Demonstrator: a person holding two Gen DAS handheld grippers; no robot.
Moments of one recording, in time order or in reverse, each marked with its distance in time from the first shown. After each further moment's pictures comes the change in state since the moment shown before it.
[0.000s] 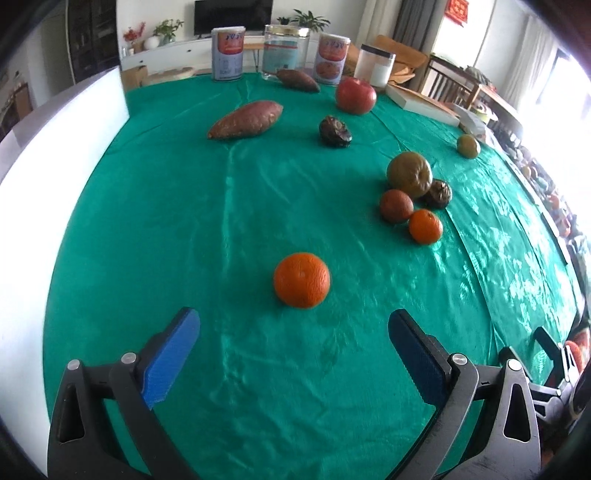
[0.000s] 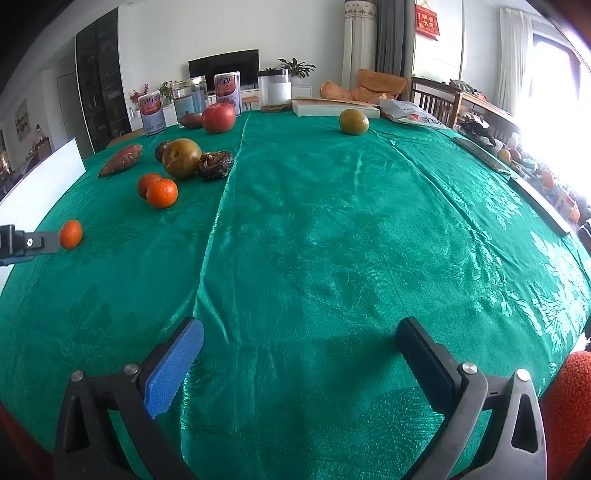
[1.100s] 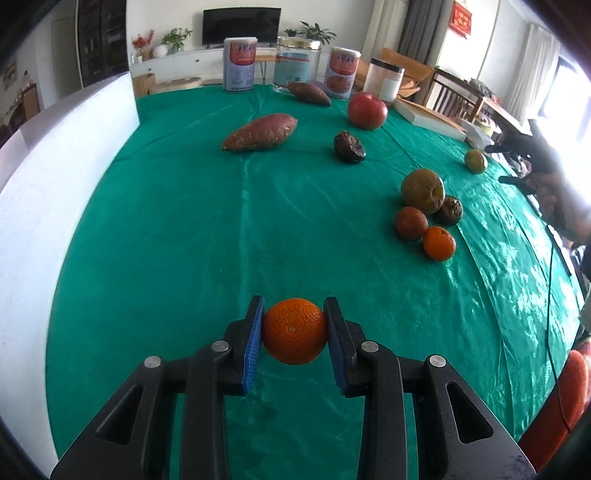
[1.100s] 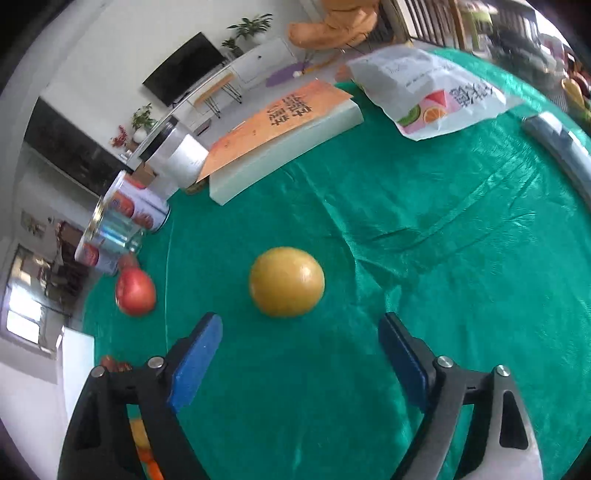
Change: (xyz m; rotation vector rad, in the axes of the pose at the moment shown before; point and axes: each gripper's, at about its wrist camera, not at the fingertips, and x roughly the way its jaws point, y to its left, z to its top) left arm -0.002 0.016 -0.003 -0.035 -0.050 0.013; right arm 0.221 -0.173 0.288 0.393 0.284 0.317
